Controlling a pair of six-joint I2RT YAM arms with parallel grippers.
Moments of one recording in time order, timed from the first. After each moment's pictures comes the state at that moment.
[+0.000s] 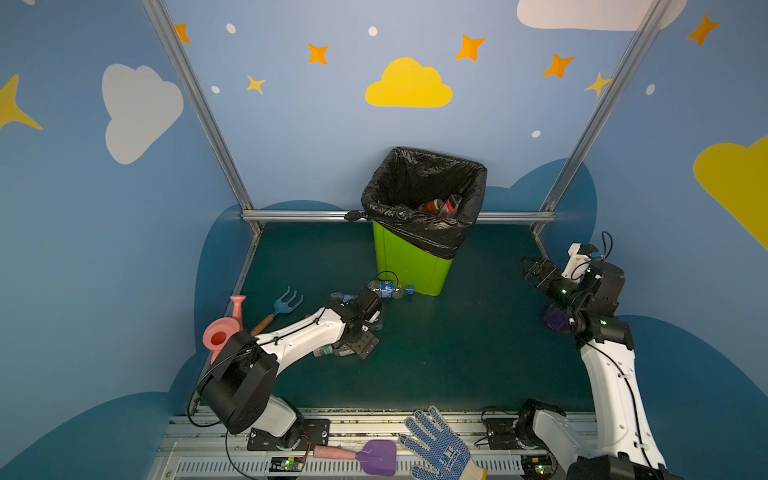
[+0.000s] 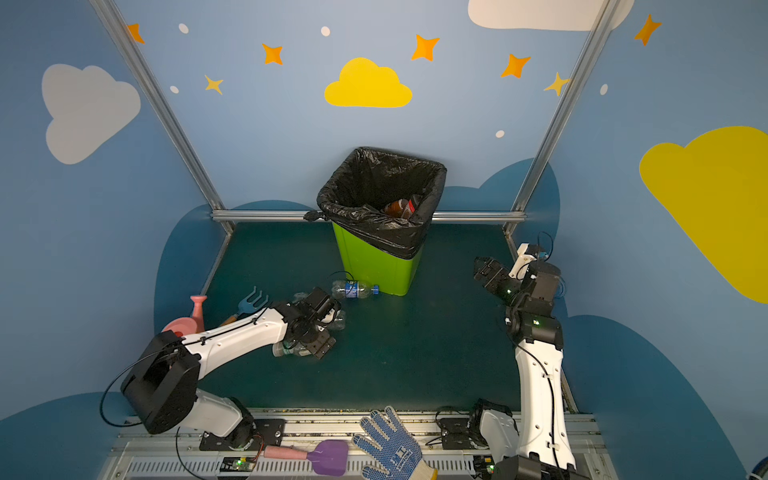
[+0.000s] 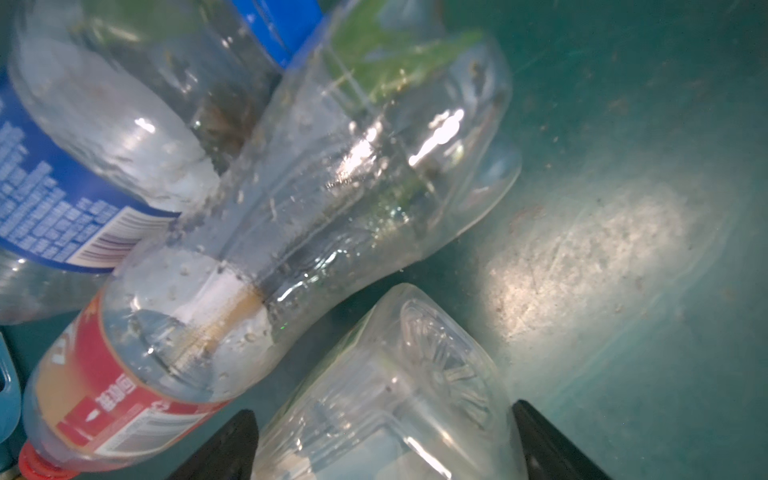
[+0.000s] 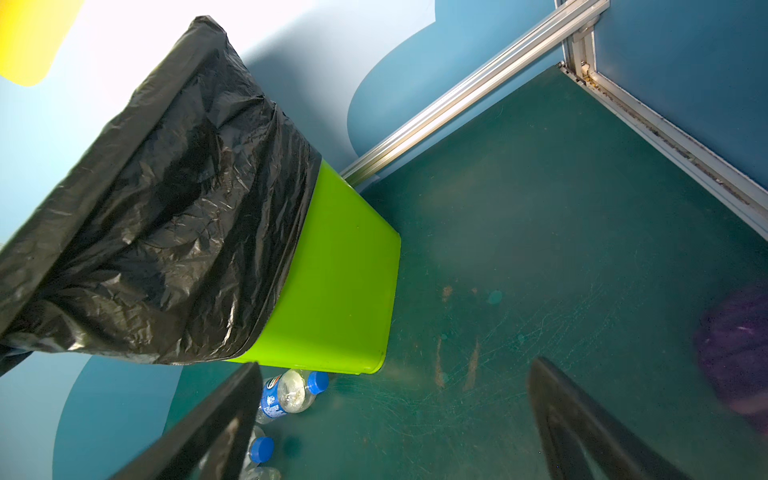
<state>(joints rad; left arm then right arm) -0.66 1.49 0.90 -0.75 -0.15 0.02 -0.22 0.94 0.93 -0.40 -0.40 0.50</state>
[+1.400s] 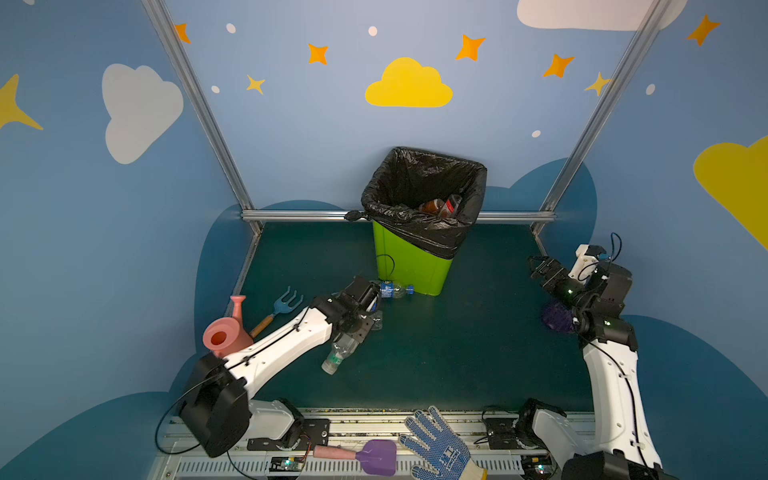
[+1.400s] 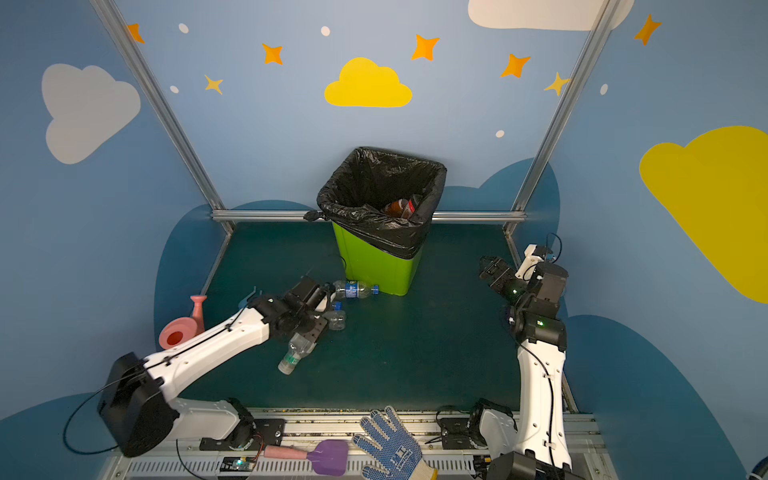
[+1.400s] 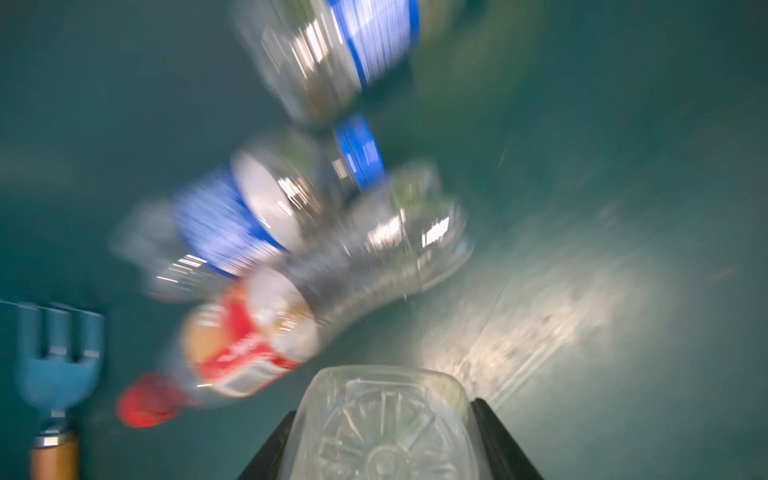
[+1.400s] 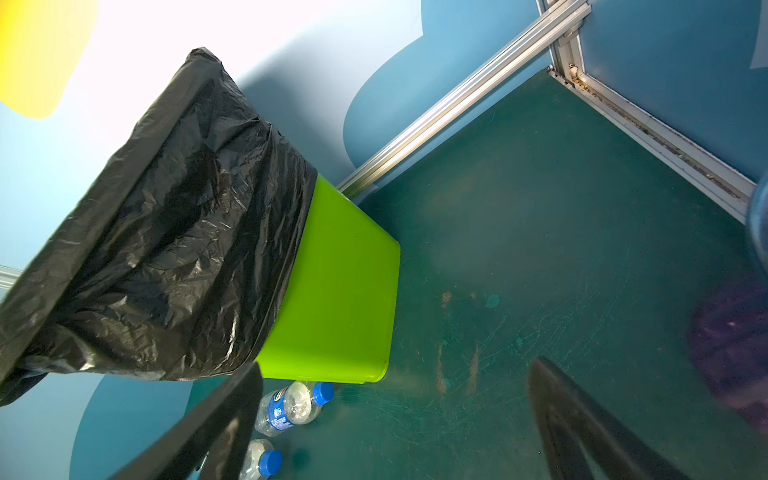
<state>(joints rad) -0.66 1.28 1.06 -0.82 -0.18 -0.08 -0.27 0.94 0.93 -0.39 -0.44 0.52</state>
